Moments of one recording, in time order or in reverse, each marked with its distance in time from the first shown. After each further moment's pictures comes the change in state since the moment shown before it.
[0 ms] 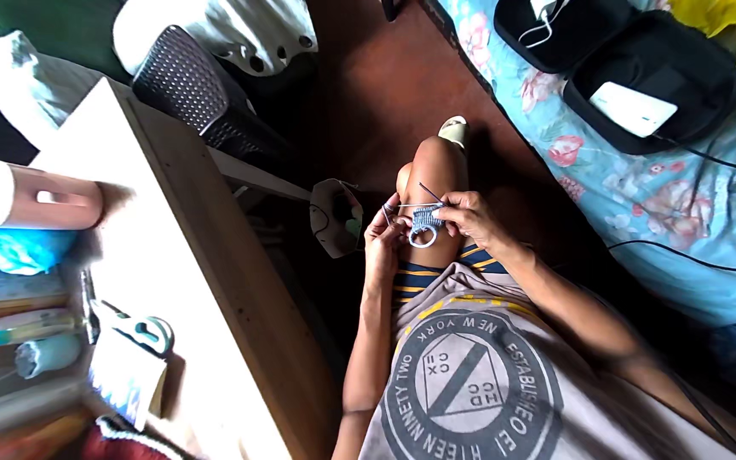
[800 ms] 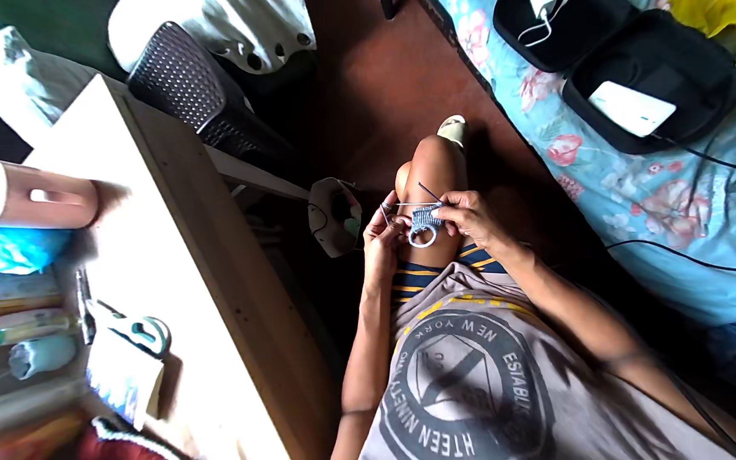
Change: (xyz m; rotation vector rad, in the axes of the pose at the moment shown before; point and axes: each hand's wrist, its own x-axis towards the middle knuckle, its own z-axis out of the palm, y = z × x) left_hand -0.002 0.000 0.001 0.014 -0.010 0.011; right_hand 0.000 0.003 -0.001 0.004 -0.002 -0.009
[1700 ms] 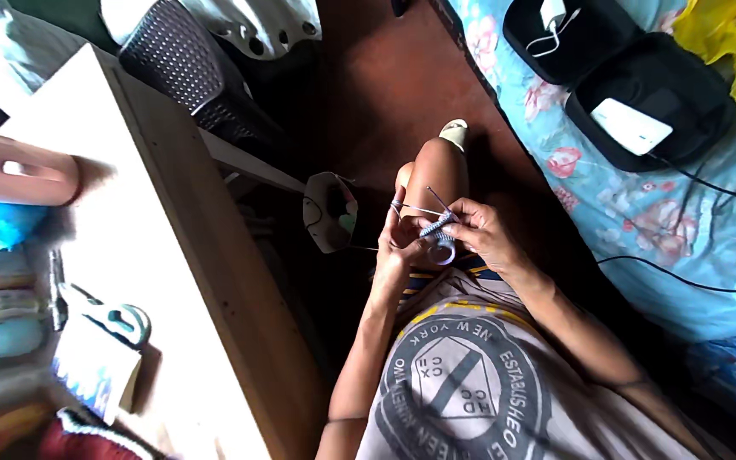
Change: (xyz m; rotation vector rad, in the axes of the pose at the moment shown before) left_hand -0.021 0.018 0.036 0.053 -0.138 0.011; right_hand -0.020 -0.019 -0.001 -0.003 -0.011 -0.069
